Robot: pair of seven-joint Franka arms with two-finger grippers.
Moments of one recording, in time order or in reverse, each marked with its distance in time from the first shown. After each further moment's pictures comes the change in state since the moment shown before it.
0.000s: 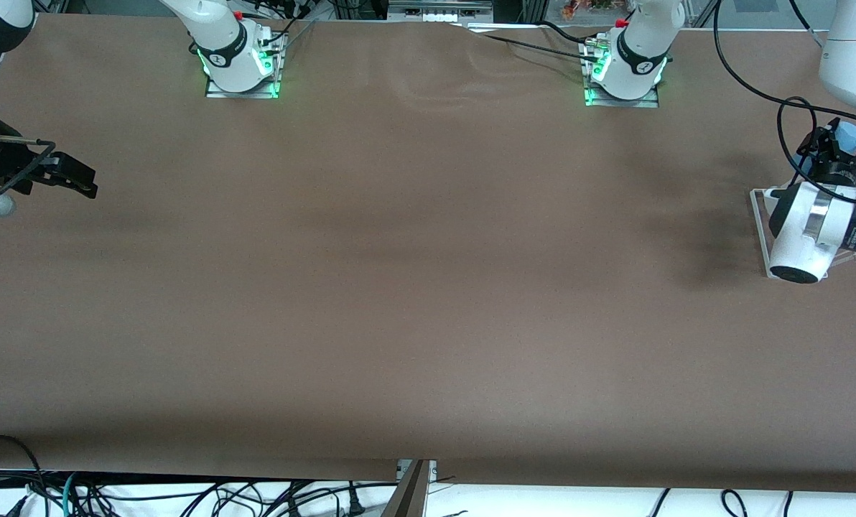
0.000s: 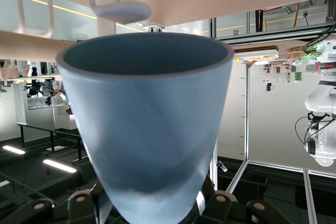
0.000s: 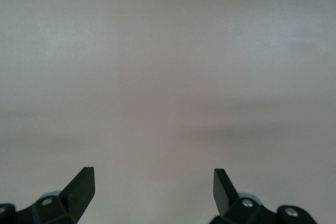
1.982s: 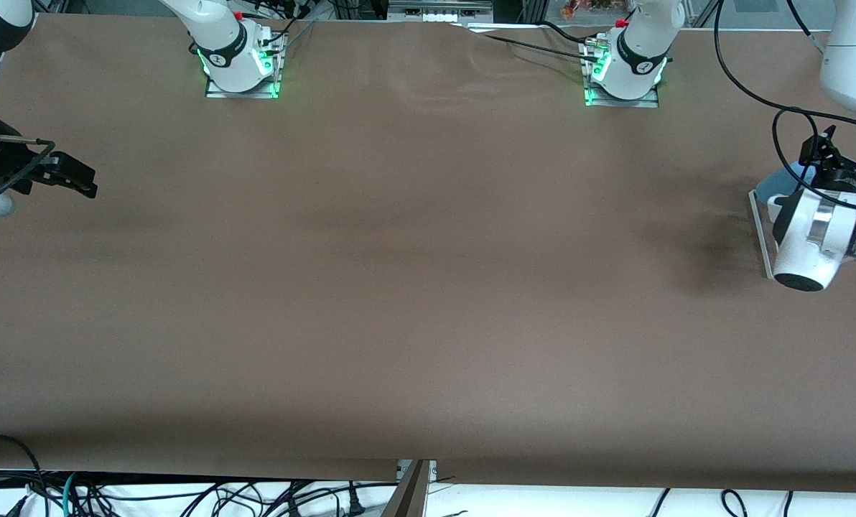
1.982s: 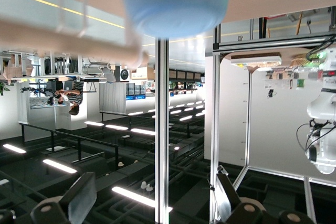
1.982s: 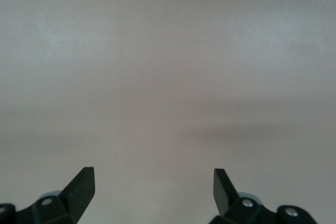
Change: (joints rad) left arm -0.011 0.025 -0.011 0.105 0.007 -0.026 0.001; right arm 0.000 0.000 0.001 0.002 0.000 -0.002 0.000
